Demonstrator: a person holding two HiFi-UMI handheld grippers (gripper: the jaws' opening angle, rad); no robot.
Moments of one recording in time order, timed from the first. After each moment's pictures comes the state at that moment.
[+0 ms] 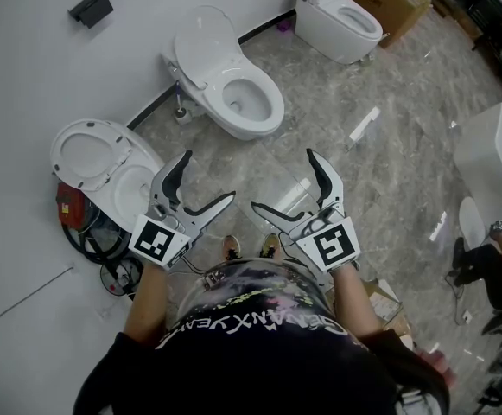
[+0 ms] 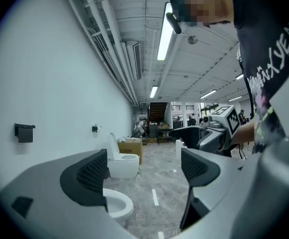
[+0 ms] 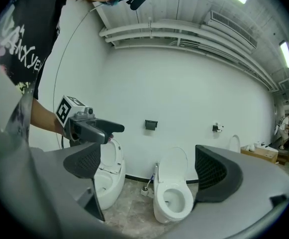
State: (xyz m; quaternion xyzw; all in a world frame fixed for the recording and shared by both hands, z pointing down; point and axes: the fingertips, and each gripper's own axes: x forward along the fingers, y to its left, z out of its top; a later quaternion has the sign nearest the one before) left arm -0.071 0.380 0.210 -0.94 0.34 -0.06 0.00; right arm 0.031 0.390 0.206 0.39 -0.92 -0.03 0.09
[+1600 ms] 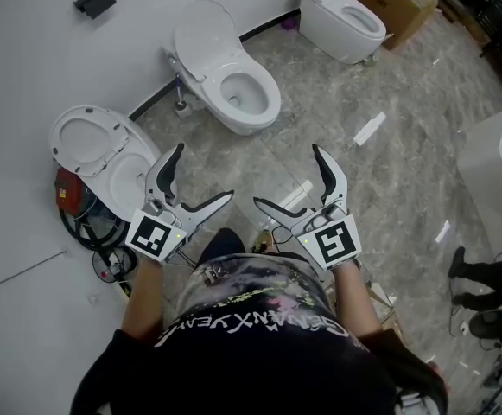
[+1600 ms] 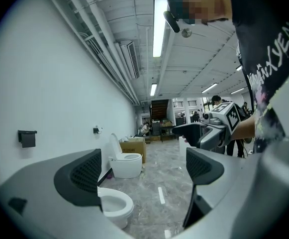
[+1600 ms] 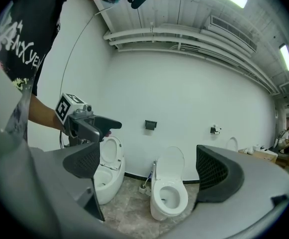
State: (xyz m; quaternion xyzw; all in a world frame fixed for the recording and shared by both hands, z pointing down) left arm -0.020 0.420 0.219 -0.93 0.37 -0.07 0.03; right arm 0.094 0.426 0.217 0.38 -0.92 -0.05 0.09
